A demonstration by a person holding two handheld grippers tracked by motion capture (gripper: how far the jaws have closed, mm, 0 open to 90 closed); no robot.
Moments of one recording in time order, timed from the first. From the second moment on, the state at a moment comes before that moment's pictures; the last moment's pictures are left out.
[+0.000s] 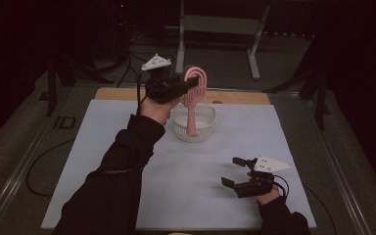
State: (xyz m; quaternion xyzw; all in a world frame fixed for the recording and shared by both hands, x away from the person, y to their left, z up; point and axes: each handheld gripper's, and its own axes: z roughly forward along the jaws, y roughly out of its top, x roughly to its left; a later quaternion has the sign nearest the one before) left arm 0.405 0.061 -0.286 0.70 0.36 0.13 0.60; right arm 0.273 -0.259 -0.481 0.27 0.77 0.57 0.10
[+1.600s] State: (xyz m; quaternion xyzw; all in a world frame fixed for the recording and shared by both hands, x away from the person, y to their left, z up) left arm 0.450 0.036 -0.337 0.72 0.29 0.23 0.58; right arm 0.274 -0.260 -0.480 0.27 0.77 0.57 0.10
